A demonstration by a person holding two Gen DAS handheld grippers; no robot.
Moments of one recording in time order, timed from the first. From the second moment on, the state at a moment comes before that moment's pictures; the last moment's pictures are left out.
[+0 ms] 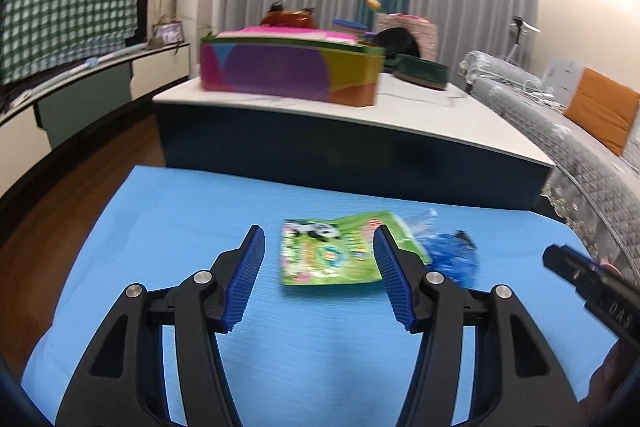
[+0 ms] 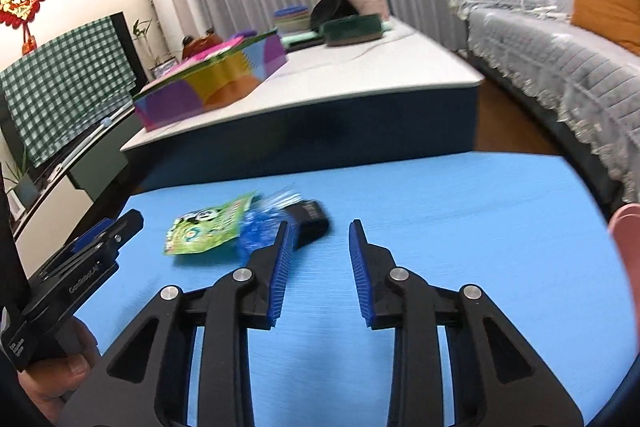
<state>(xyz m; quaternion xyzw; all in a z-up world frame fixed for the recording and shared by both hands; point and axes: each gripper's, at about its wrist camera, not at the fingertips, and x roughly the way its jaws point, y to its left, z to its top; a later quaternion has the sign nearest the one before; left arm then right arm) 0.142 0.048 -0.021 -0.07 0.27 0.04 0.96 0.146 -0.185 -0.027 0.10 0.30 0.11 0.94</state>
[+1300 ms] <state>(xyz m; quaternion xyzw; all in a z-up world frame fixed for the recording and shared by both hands) 0.197 0.064 -0.074 -0.09 0.39 0.00 0.92 0.188 -0.133 -0.067 0.07 0.37 0.15 0.91</state>
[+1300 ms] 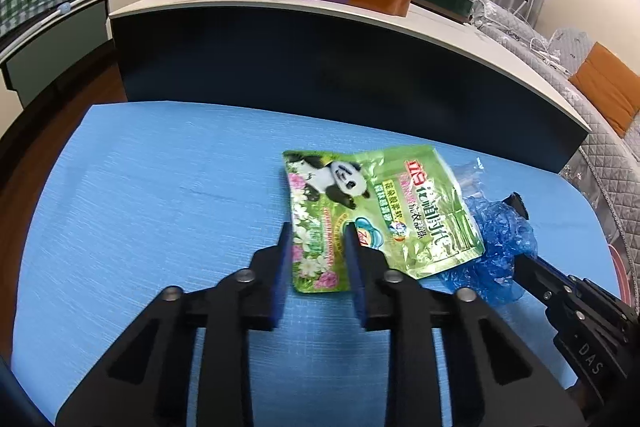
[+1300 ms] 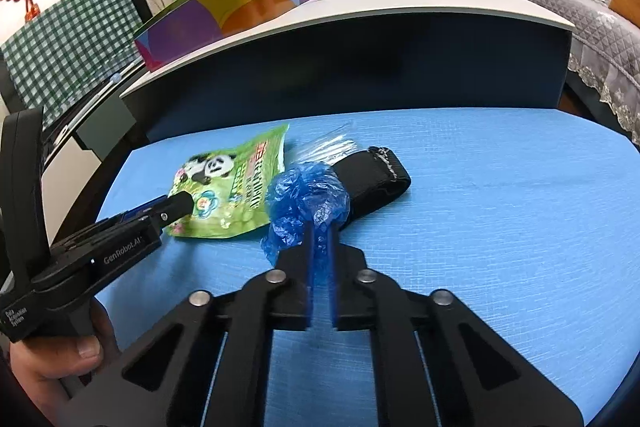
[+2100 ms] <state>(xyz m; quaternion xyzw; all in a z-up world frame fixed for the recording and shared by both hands) 0.114 0.031 0.004 -0.05 0.30 -0.05 0.95 0.111 -0.199 -0.005 0.06 0.31 0.10 0.94</state>
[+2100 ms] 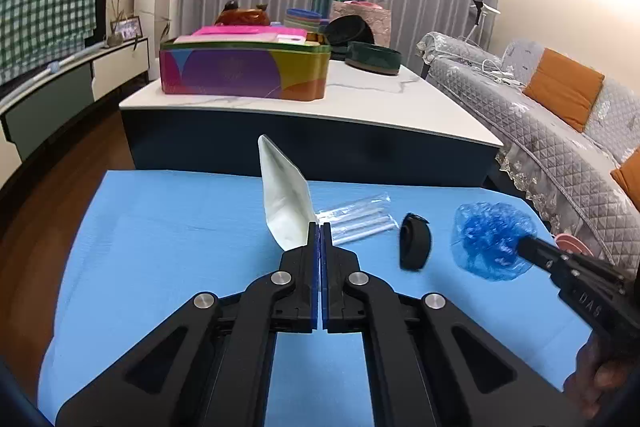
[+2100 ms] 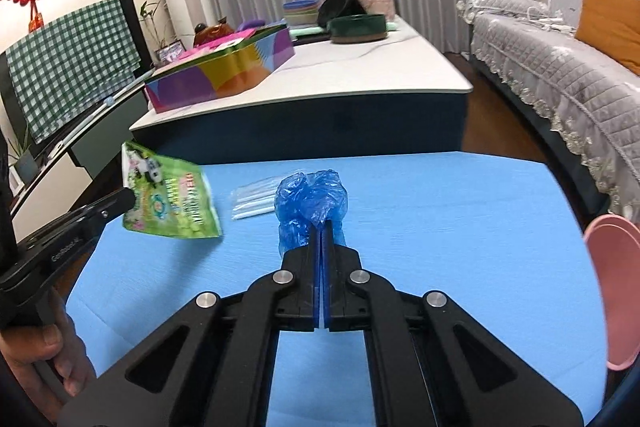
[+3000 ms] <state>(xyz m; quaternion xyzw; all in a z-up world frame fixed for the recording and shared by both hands) 0.061 -0.045 0.043 -0.03 0.26 -0.11 0.96 0.016 -0.321 0.058 0.06 0.24 0.01 0.97</state>
